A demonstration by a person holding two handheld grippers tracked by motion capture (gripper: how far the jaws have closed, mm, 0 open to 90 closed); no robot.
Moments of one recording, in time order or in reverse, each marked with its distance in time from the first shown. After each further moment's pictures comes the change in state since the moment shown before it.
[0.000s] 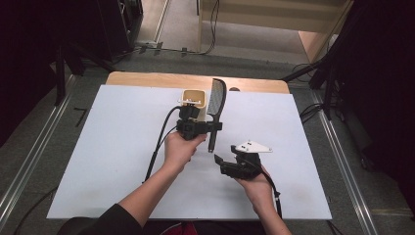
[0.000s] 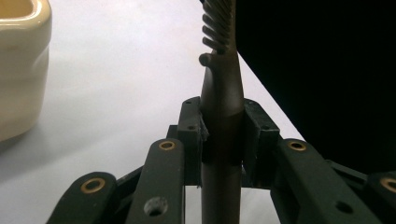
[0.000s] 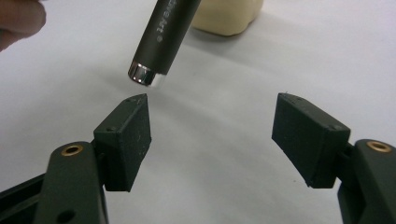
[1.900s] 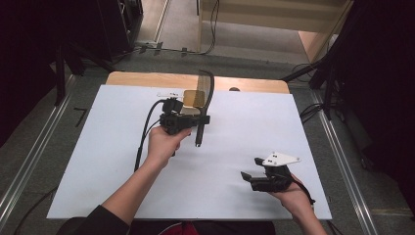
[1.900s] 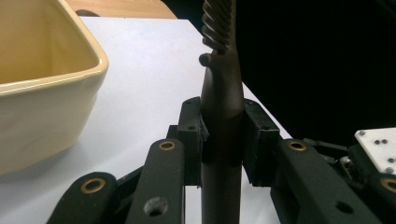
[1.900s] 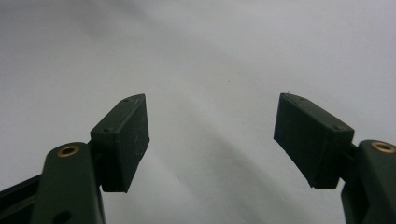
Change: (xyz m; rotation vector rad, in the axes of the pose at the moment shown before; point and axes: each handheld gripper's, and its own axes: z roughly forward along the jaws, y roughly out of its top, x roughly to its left) left arm 0.018 0.012 -0.043 -0.049 -0.048 0.055; right arm -0.058 -0.038 -0.051 0.118 0.051 -0.178
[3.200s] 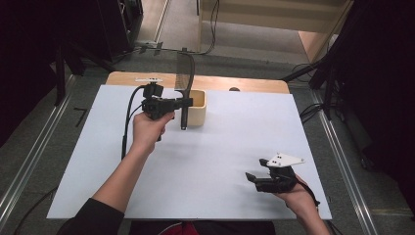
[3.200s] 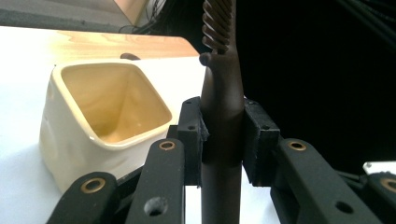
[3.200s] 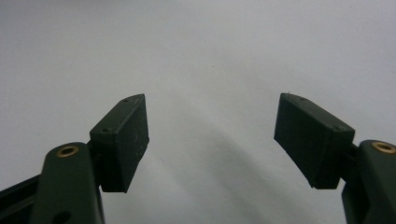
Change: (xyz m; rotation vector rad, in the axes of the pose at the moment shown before) left arm 0.030 0.029 -0.034 -0.108 0.038 -0.007; right arm -0.008 -0.007 -0.005 0.015 -0.019 0.011
